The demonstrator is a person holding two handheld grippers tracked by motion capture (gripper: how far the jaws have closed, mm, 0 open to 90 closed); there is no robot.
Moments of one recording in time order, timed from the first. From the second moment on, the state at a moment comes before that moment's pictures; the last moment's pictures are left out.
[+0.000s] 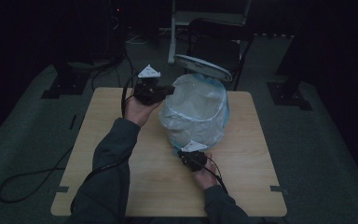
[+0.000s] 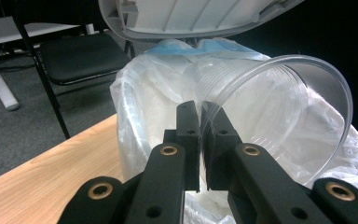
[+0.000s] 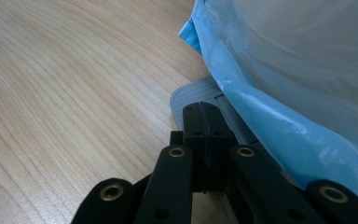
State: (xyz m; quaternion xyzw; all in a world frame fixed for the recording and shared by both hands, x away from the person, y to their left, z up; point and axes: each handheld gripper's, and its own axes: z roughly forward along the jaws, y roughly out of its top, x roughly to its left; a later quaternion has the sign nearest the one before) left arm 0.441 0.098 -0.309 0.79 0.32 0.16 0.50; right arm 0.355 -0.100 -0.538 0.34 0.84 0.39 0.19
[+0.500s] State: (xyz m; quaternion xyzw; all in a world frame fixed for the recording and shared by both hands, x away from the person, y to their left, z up) left arm 0.444 0.089 -0.315 0.79 0.32 0.16 0.50; right arm 0.355 -0.100 -0.538 0.34 0.84 0.39 0.18
